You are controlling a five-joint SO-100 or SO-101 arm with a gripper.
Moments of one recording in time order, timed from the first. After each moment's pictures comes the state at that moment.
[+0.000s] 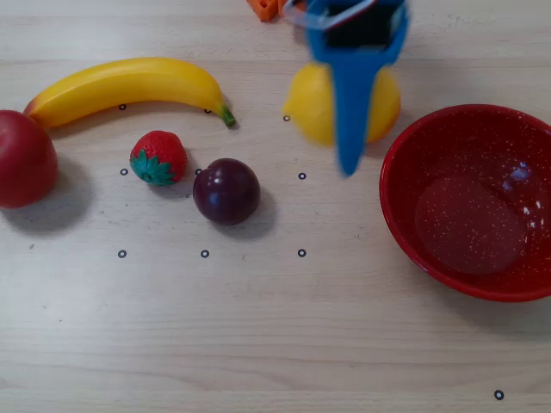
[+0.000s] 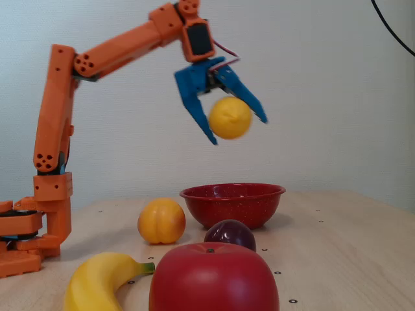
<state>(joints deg) 9.4 78.8 47.3 103.2 -0.9</state>
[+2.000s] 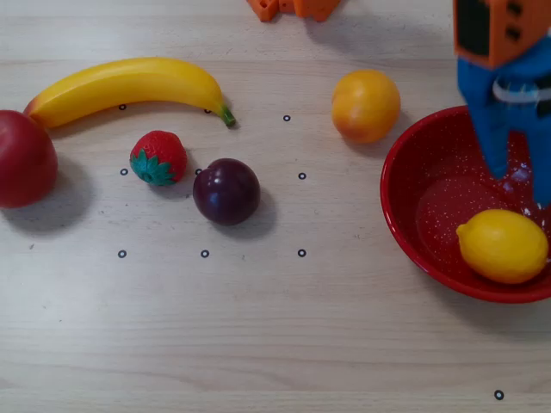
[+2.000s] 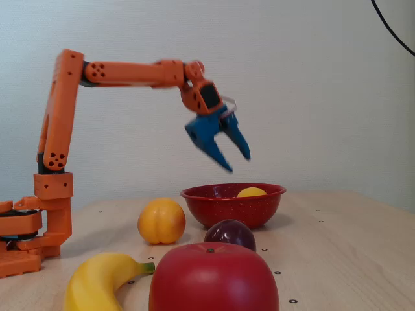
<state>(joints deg) 29.4 76.2 68.6 63.8 6.7</state>
